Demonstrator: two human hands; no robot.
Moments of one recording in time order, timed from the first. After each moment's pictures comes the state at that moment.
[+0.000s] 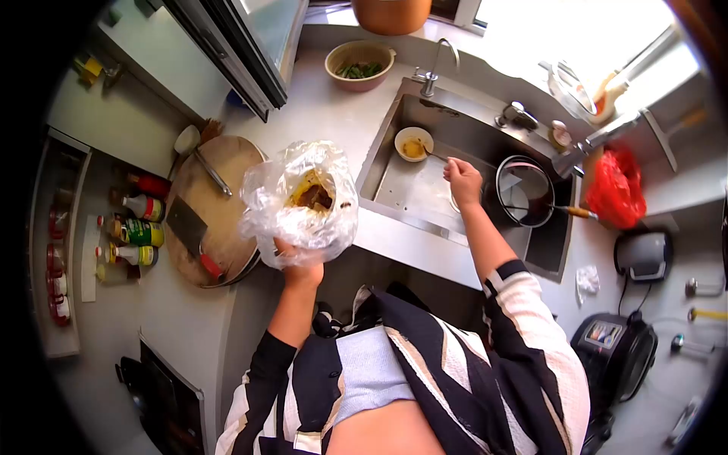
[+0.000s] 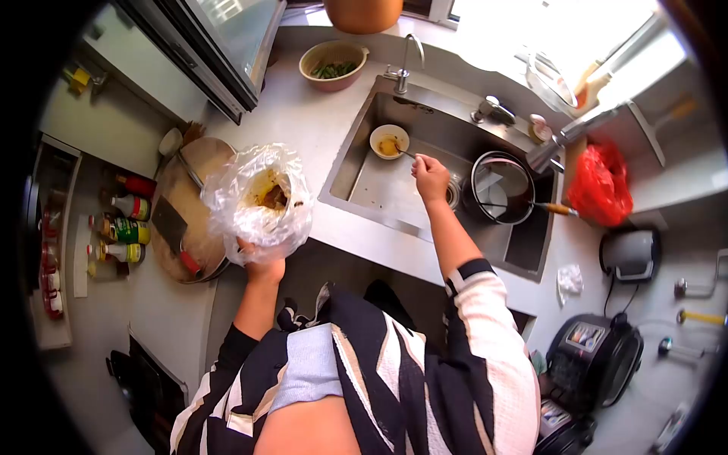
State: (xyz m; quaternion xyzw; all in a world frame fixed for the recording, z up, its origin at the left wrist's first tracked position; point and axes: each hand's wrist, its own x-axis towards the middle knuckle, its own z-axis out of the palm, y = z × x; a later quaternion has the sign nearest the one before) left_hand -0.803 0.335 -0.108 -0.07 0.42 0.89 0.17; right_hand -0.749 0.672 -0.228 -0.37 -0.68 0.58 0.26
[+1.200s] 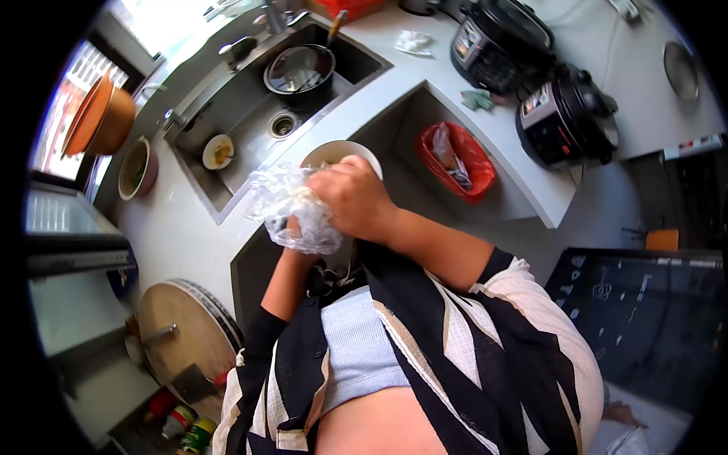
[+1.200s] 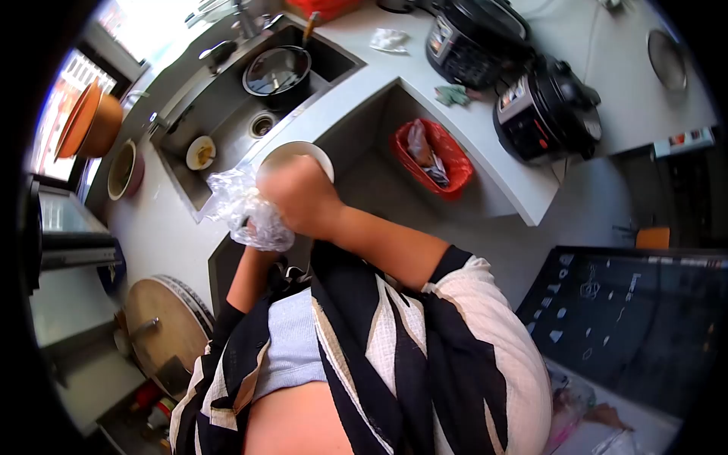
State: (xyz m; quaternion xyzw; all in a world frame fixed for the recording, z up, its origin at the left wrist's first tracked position) left_hand -0.754 0.492 -0.136 0.48 0.28 0.49 0.67; right_hand -0.616 0.505 -0.023 -0.38 -0.88 0.09 0.28
